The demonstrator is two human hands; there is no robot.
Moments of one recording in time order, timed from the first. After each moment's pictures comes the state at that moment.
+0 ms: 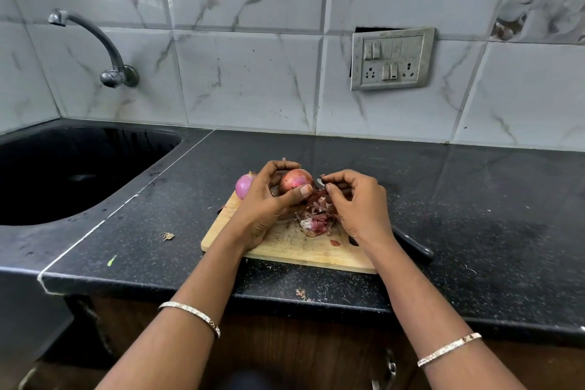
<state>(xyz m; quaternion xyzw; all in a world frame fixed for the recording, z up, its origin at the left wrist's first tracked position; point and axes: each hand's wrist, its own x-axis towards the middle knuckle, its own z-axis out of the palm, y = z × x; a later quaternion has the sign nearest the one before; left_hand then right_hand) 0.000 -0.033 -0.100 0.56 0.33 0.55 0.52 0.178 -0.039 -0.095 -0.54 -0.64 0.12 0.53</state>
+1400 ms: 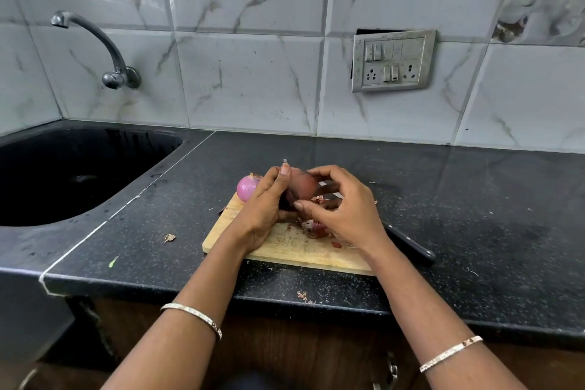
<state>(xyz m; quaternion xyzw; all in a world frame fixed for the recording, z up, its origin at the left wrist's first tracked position) 0.004 -0.029 -0.097 0.53 0.37 0.54 0.55 0.170 -0.047 -0.094 -0.45 -0.73 0.14 0.50</state>
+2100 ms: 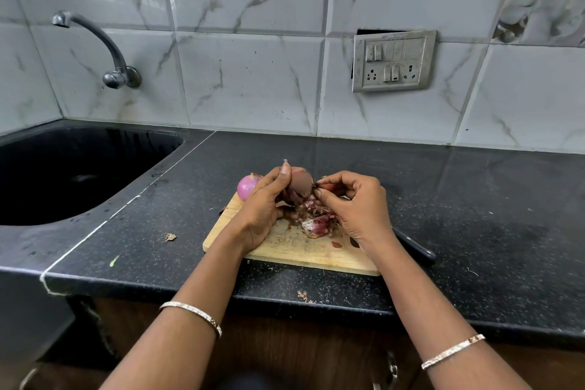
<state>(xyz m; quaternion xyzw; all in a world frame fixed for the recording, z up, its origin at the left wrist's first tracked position) 0.002 -0.027 -0.097 0.51 0.36 0.53 0.57 0.175 -0.047 -0.090 -0.48 -0.64 0.21 0.56</state>
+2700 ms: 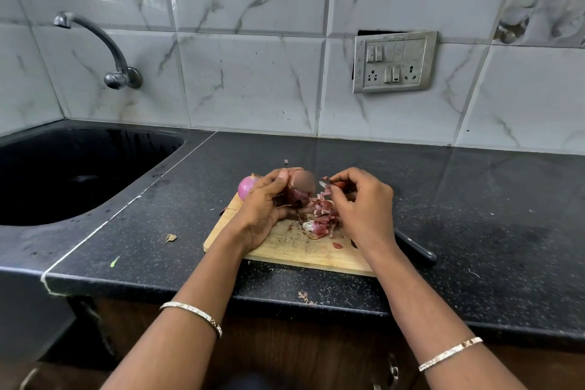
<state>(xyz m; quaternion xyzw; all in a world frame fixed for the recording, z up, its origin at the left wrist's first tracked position) 0.000 -0.025 -0.098 0.46 0.32 0.55 0.62 0.174 -0.048 -0.092 -0.53 -0.66 0.03 0.54</state>
